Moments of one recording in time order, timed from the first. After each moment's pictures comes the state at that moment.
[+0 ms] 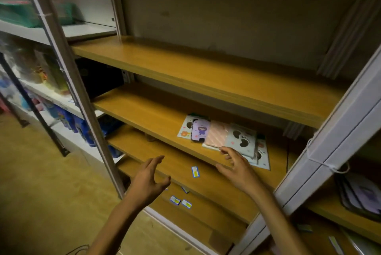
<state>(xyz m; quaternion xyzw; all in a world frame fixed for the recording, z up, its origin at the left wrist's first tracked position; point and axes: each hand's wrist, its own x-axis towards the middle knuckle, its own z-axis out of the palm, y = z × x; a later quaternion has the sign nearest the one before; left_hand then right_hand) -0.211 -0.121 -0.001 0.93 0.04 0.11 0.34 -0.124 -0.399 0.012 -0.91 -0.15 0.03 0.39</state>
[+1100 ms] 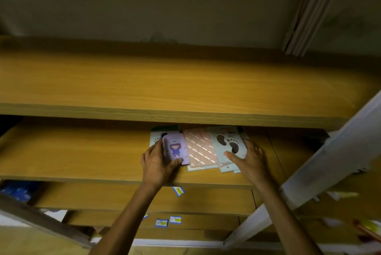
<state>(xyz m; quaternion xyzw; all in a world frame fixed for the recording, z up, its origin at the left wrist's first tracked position) 0.028 -0.143 -0.031 0.92 -0.06 0.03 0.38 -0.040 -0.418 -0.019 -0.90 0.25 -0.10 0.33</state>
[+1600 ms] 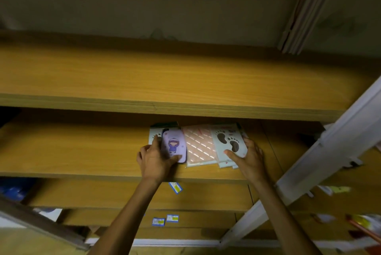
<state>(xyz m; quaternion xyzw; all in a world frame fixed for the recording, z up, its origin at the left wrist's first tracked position) 0.027 -0.144 -0.031 0.93 -0.02 0.03 0.36 -0.053 -0.413 -0.028 -0.87 0.24 -0.15 0.40</state>
